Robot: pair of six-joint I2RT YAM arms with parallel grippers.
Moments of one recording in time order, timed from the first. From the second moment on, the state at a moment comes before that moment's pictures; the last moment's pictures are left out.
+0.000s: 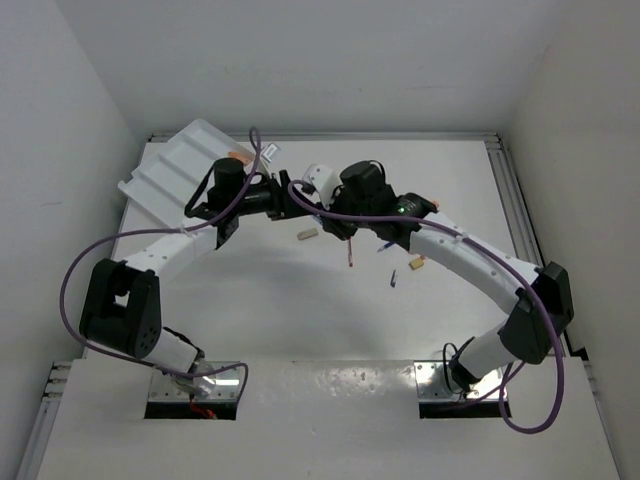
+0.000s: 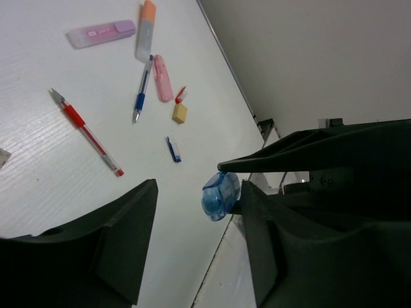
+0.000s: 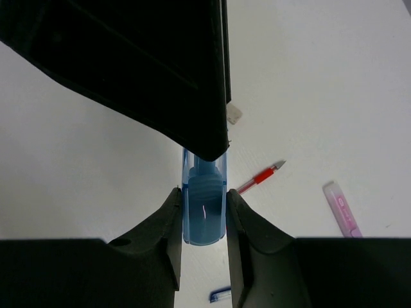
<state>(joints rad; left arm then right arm) -0.32 1.47 0.97 0.21 0.81 -0.69 0.74 1.51 1.29 -0.47 -0.10 -0.30</state>
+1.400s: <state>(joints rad) 0.16 2.29 1.96 -0.02 0.42 -0.19 0.34 1.53 1.22 -0.57 -0.24 -0.09</state>
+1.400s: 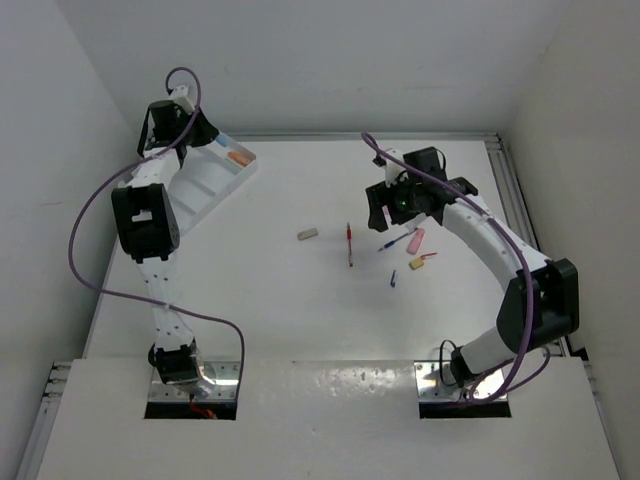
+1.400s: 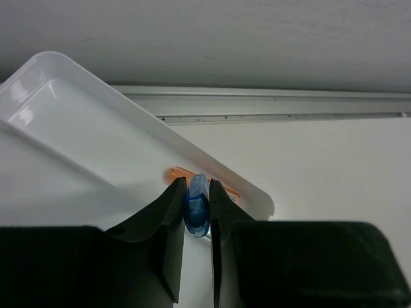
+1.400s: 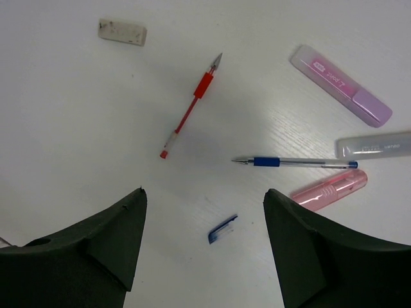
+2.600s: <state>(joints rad) 0.09 1.56 1.40 -0.09 0.43 0.05 0.19 1.52 0.99 -0.57 -0.10 -0.01</state>
